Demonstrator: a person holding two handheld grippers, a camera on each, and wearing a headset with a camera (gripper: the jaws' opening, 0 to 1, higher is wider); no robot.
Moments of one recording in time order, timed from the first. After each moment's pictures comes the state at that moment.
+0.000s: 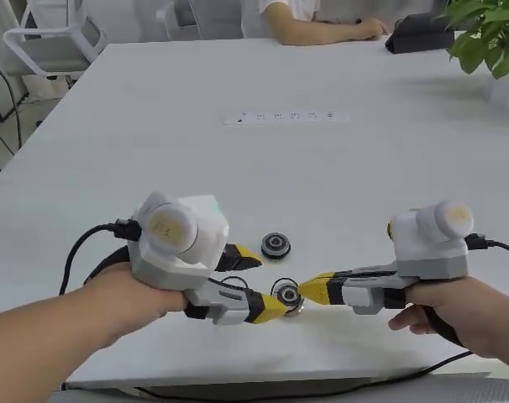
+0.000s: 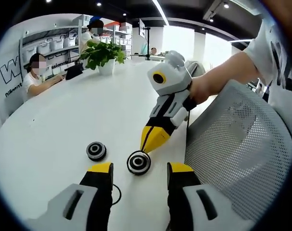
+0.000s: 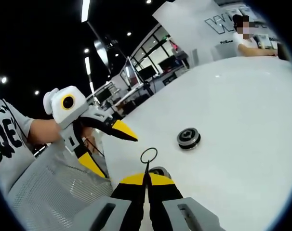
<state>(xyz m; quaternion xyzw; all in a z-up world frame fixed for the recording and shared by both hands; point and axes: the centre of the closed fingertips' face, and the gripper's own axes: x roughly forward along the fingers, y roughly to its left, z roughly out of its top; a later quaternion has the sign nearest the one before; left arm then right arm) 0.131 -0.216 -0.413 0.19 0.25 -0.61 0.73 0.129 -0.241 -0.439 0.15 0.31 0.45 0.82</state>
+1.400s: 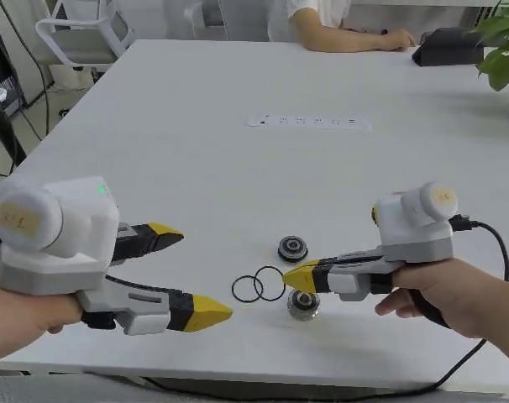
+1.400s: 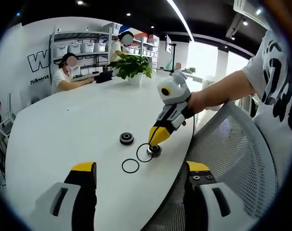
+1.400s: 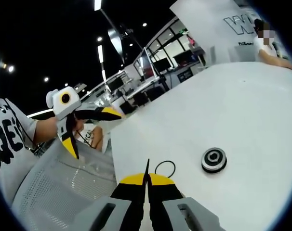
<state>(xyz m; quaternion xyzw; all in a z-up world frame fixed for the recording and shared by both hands) 0.130 -0.121 -0.365 0.13 0.23 -0.53 0.81 0.147 -0.199 -0.425 0.11 0.32 0.51 0.79</state>
